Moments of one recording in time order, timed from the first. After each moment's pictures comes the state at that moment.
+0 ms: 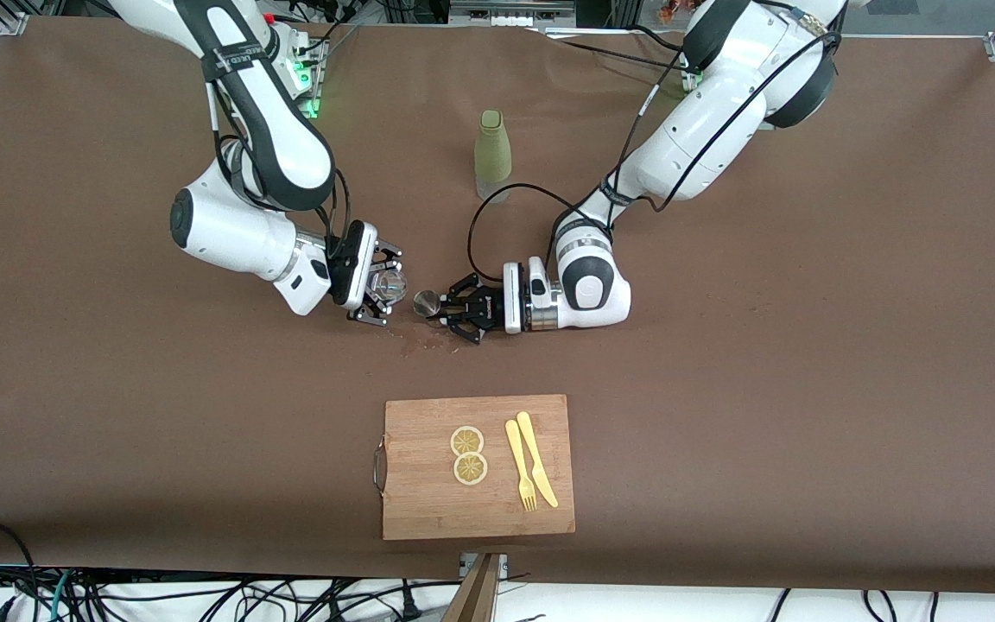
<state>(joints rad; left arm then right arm) -0.41 1.12 -0.31 -1.38 -1.95 2.17 2.55 0.37 0.35 0.06 -1.98 0.88 2.39 -1.56</state>
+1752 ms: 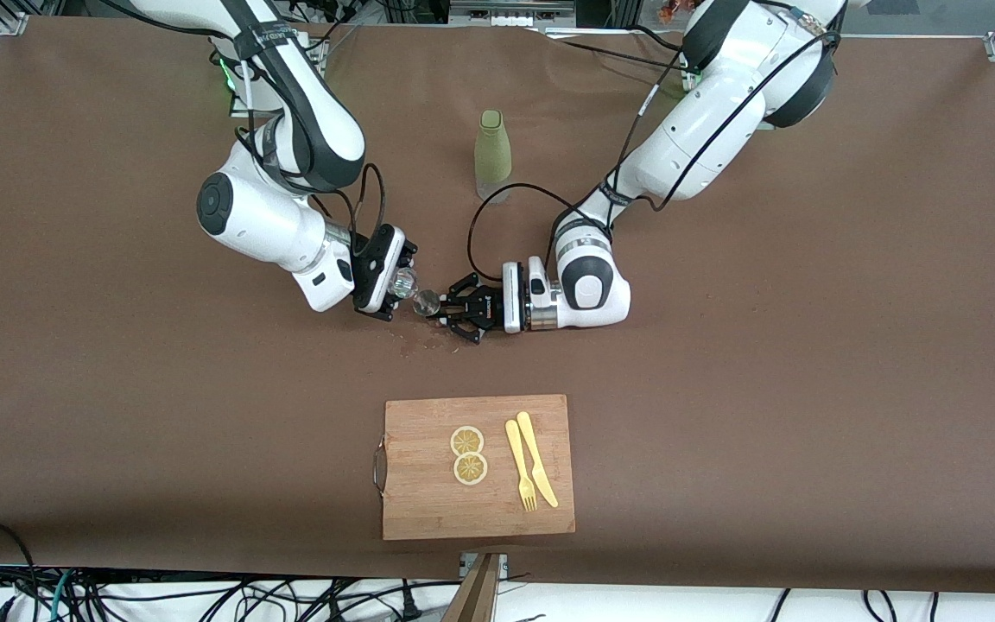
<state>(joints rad) -0.42 1.12 -0.30 -1.38 -1.95 2.18 2.56 0.42 0.34 0.06 -1.94 0.68 2.40 -1.19</state>
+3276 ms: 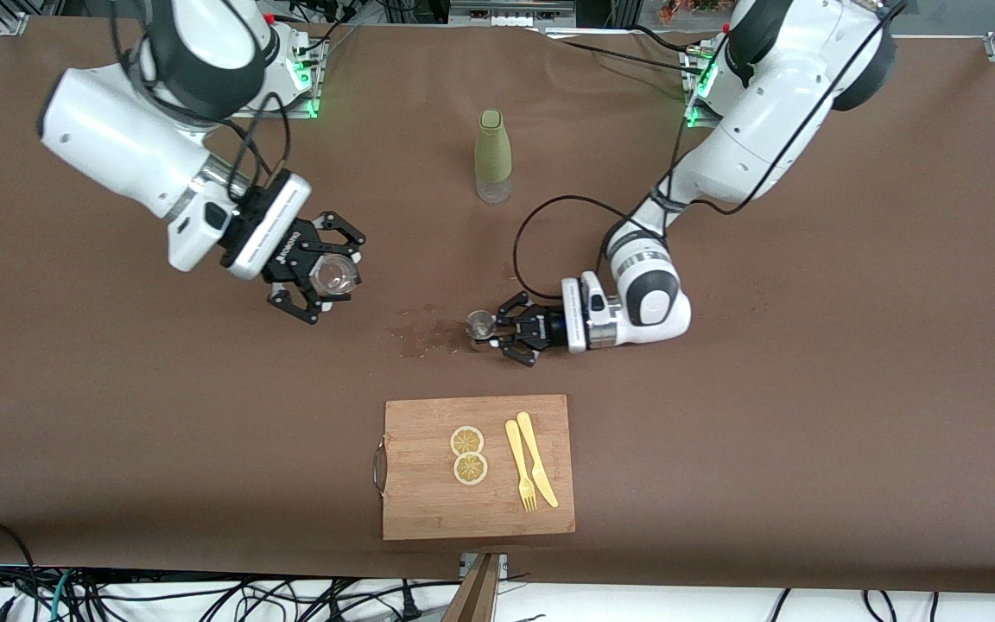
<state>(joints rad) -0.20 0.97 -0.29 -1.58 -1.86 2.03 2.59 0.13 0.12 0.24 -1.91 0.93 2.44 -1.35</state>
